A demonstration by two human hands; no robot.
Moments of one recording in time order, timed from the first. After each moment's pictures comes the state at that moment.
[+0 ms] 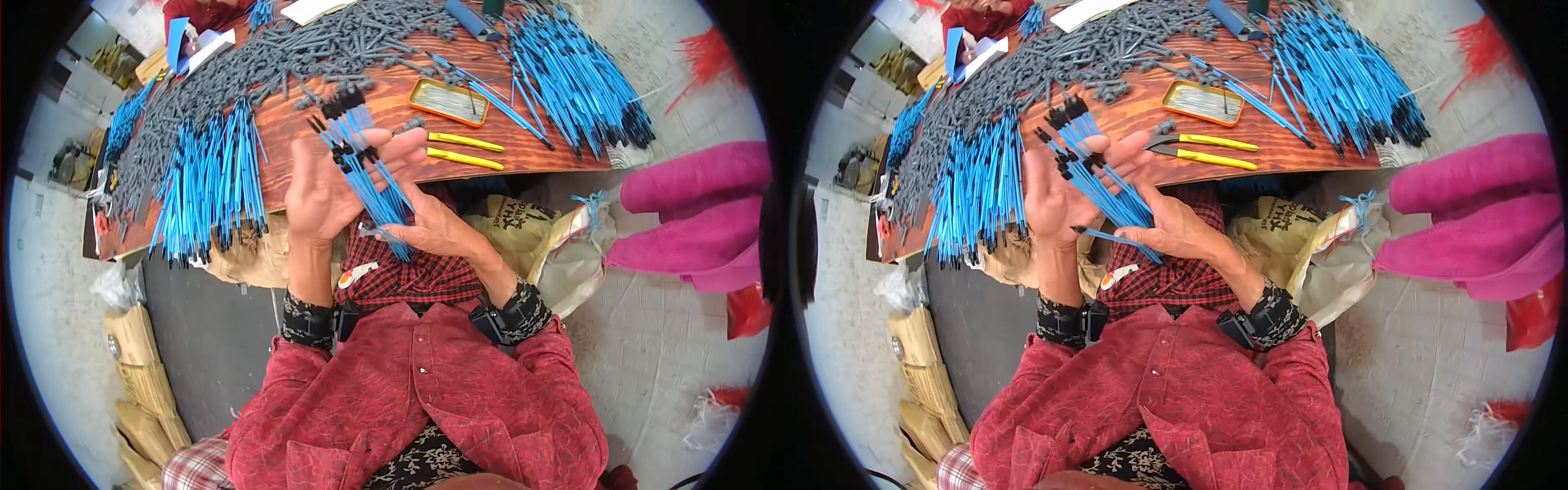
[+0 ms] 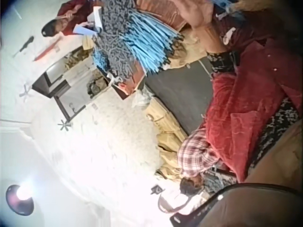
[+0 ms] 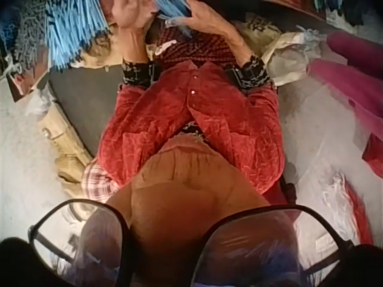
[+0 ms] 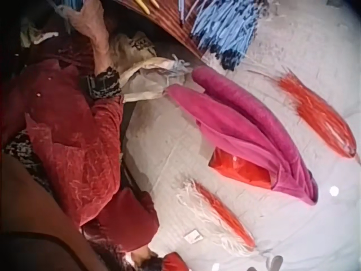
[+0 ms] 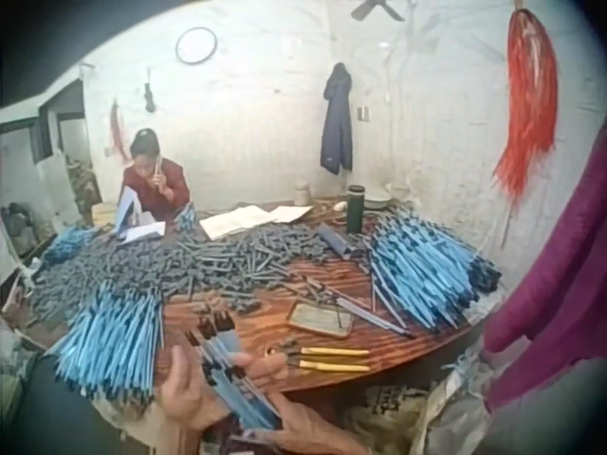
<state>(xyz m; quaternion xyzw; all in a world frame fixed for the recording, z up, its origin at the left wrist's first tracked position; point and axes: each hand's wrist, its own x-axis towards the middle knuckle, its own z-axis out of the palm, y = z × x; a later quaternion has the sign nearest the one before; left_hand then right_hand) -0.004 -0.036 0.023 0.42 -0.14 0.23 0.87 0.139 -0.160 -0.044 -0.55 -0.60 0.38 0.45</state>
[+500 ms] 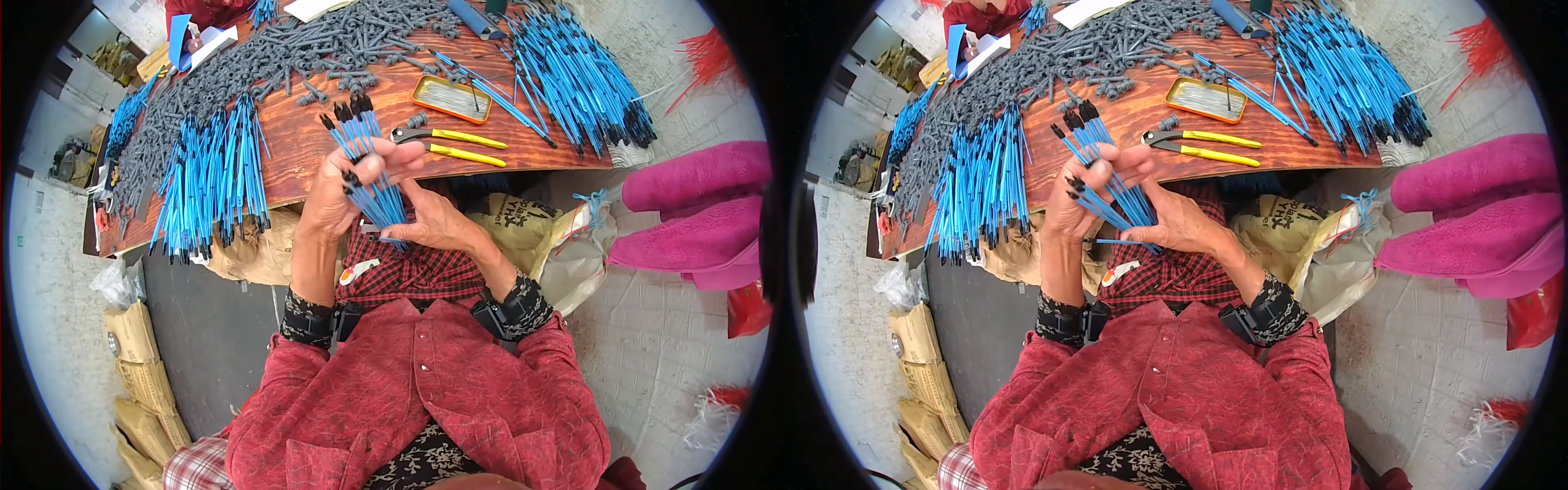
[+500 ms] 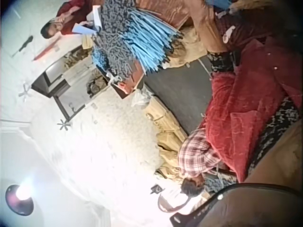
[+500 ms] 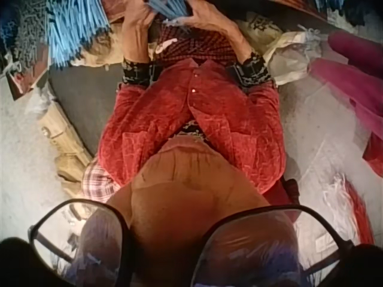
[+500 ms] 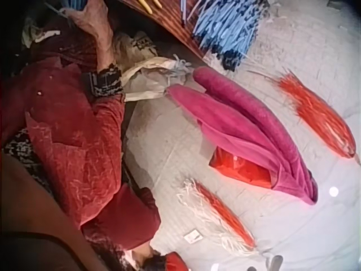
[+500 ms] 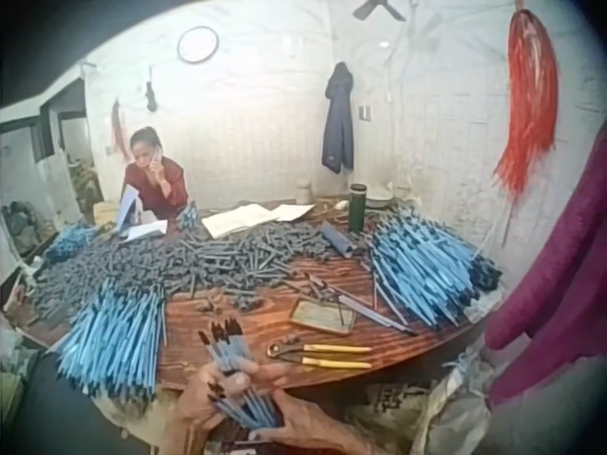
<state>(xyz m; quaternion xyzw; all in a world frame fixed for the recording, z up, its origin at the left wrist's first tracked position) -0.006 -0.033 0.002 0.42 0.03 0.25 0.87 0.142 -0.158 -0.042 -0.59 -0.62 0.37 0.37</state>
